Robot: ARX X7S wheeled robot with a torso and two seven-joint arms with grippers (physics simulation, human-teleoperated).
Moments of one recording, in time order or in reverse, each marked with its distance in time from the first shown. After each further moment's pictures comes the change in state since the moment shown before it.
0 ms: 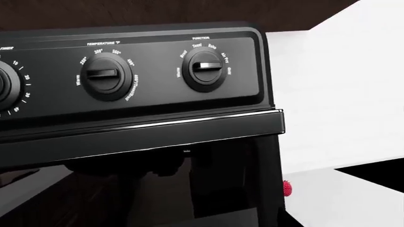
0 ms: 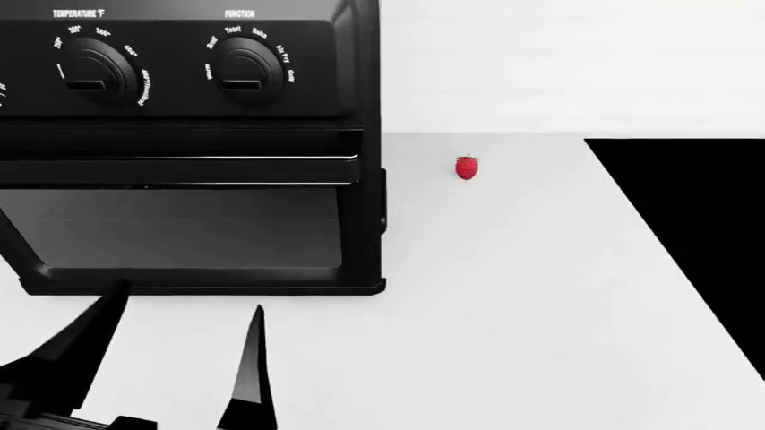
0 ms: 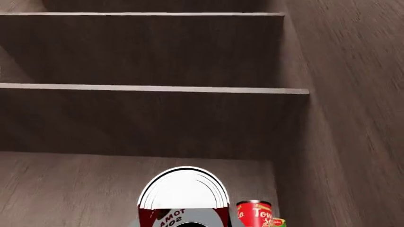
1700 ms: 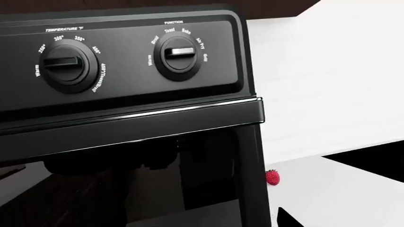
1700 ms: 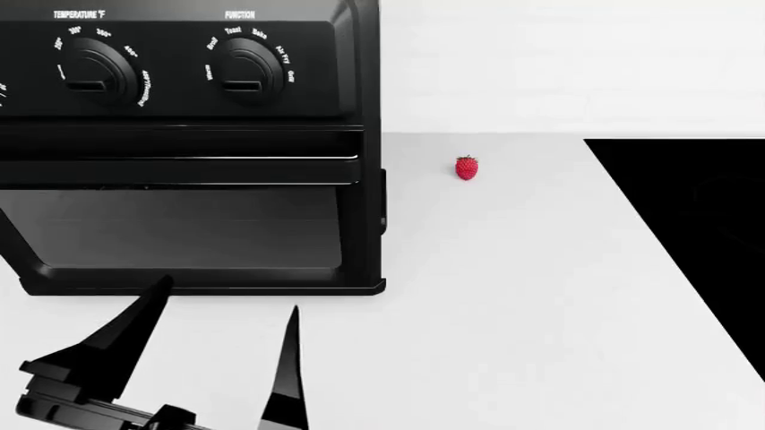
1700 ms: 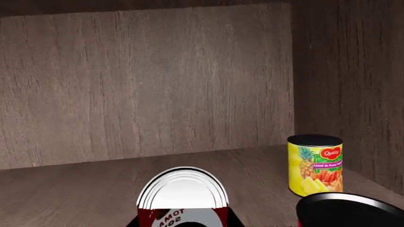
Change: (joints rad) left arm 0.029 0.102 -0.094 0.000 -0.115 -0.095 0.002; right arm 0.616 -0.812 -0.049 1.897 -0.264 0.362 -0.651
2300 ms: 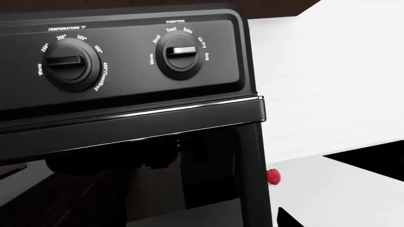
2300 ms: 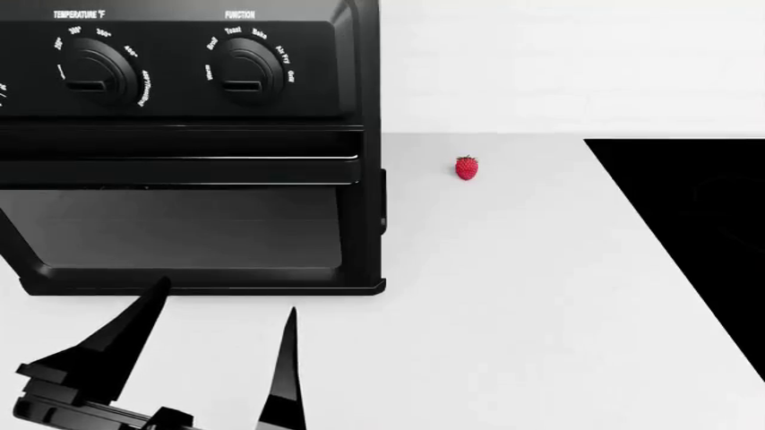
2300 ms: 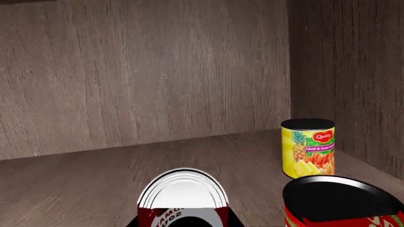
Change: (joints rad) left arm 0.003 -0.008 0.009 0.000 0.011 0.005 -0.001; right arm 0.047 -0.001 0.037 0.044 0.030 0.084 0.029
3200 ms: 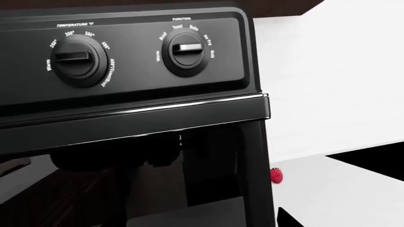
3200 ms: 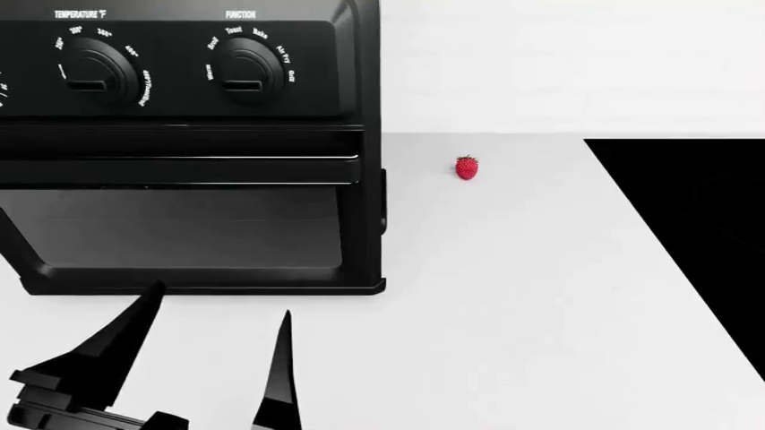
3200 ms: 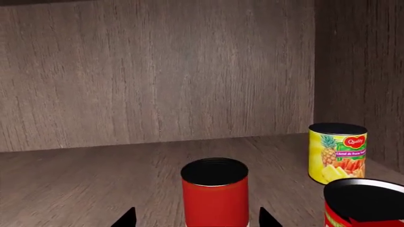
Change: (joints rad) left arm 0.038 -0.016 -0.017 0.000 0.020 0.005 0.002; right arm -0.029 0.001 0.005 -0.077 0.016 0.013 -0.014
